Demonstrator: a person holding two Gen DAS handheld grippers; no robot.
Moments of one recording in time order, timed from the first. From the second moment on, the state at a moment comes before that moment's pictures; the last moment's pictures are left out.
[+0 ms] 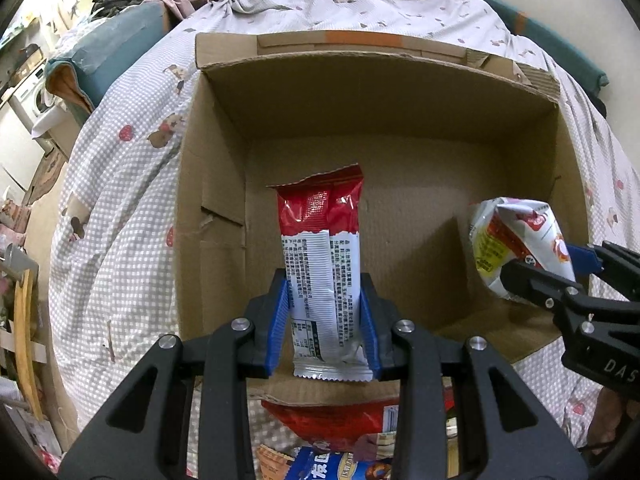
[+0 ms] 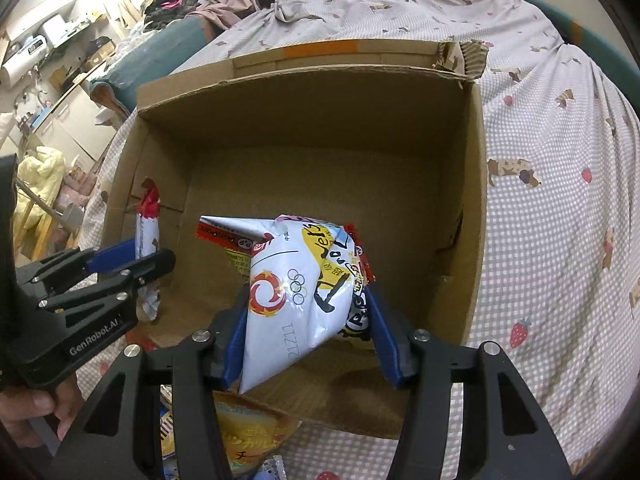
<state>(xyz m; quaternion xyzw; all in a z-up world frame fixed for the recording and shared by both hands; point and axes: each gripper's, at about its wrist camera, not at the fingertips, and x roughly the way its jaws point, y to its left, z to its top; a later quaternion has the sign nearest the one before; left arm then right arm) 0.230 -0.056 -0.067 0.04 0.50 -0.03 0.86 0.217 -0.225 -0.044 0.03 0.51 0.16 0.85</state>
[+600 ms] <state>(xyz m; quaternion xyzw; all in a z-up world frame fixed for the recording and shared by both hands) 0.223 -0.054 -0.060 0.01 0.50 -0.03 0.87 0.211 -0.226 -0.030 0.07 0.48 0.20 0.85</state>
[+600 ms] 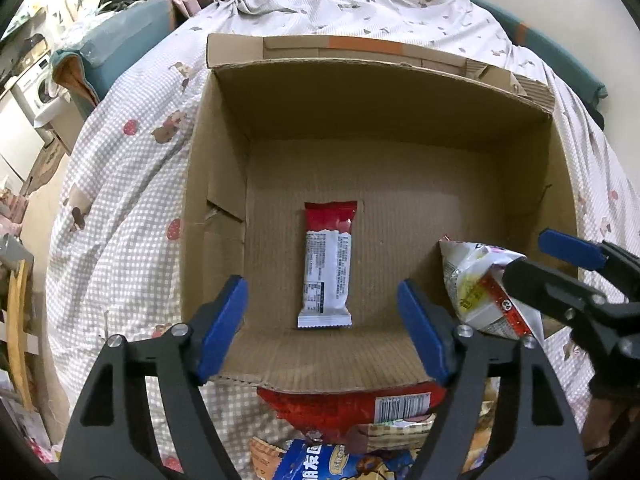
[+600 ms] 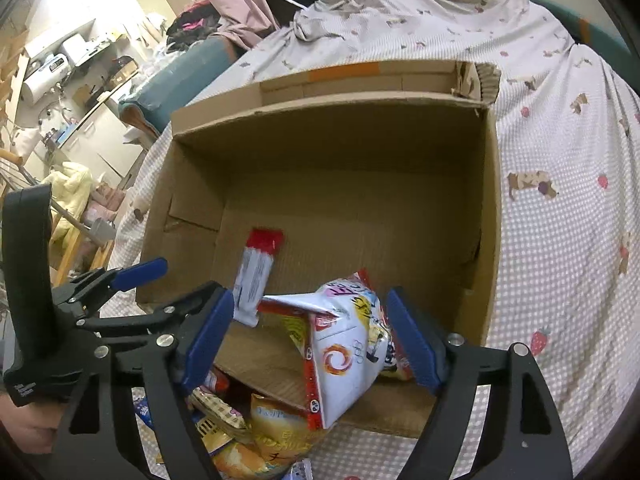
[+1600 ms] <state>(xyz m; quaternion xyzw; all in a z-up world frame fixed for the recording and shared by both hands) 0.158 -0.003 -0.022 -0.06 0.50 -0.02 0.87 0.192 -0.246 -0.046 0.19 0.54 0.25 0.78</state>
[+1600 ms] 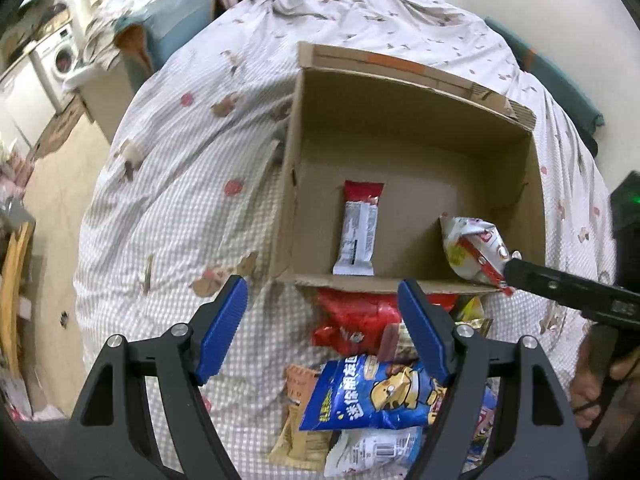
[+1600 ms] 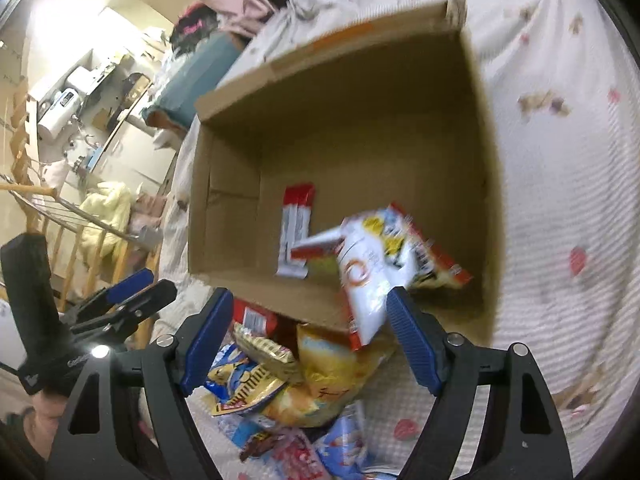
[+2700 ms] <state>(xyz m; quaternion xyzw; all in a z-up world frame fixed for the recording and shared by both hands) 0.110 0.047 -0.062 -0.09 0.58 0.02 0.81 0.105 -0.271 -0.043 0.21 0.56 0.21 0.77</state>
